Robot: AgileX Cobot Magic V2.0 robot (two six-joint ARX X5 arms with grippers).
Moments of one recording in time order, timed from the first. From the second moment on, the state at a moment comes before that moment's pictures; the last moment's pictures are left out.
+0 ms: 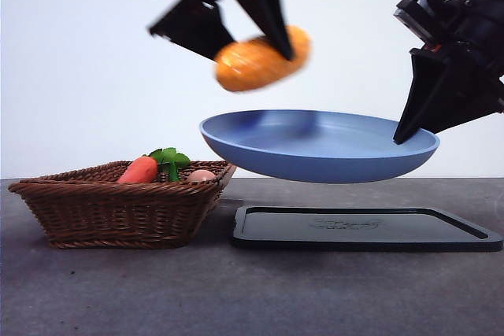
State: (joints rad) left arm -0.77 1.58 1.33 -0.55 0.18 -0.17; right arm 0.20 1.40 0.96 -0.59 -0.57 0.15
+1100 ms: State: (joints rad) left arm -0.85 1.66 1.33 -0.57 0.13 -0.16; right arm 0.20 1.40 0.96 -0.59 -0.58 0.16
